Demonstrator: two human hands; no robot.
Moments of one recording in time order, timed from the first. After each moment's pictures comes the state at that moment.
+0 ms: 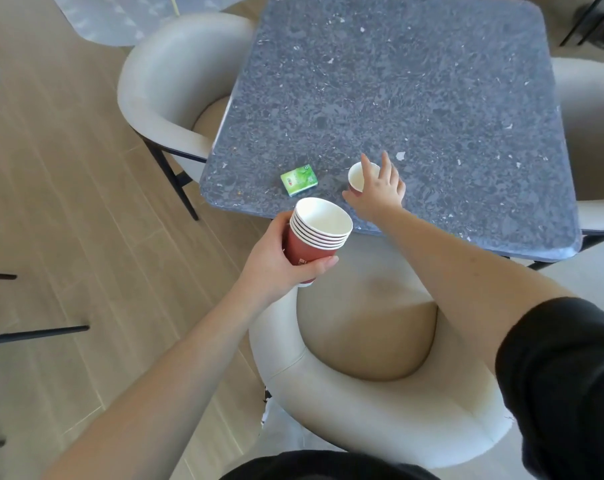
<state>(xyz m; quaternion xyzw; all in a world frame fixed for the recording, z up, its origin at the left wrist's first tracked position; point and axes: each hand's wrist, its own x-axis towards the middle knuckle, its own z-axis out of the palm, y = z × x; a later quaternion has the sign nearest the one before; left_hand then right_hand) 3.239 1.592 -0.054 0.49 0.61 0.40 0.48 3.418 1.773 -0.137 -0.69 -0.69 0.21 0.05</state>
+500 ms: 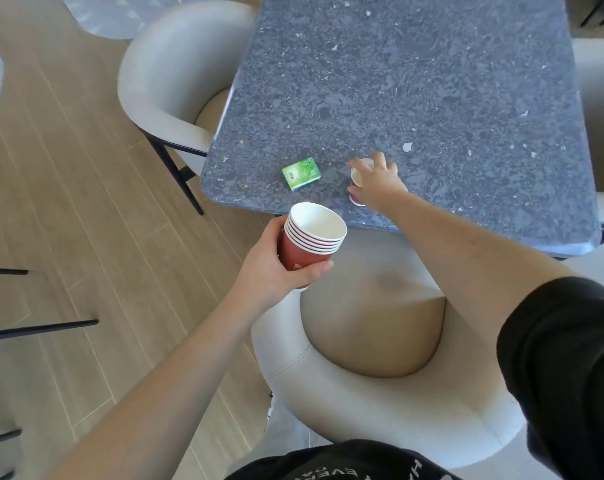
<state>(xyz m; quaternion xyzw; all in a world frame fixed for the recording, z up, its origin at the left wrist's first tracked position) 3.238 1.586 -0.065 0.47 0.63 0.40 0.48 3.422 1.796 -0.138 -0.62 -0.75 0.22 -0.04</state>
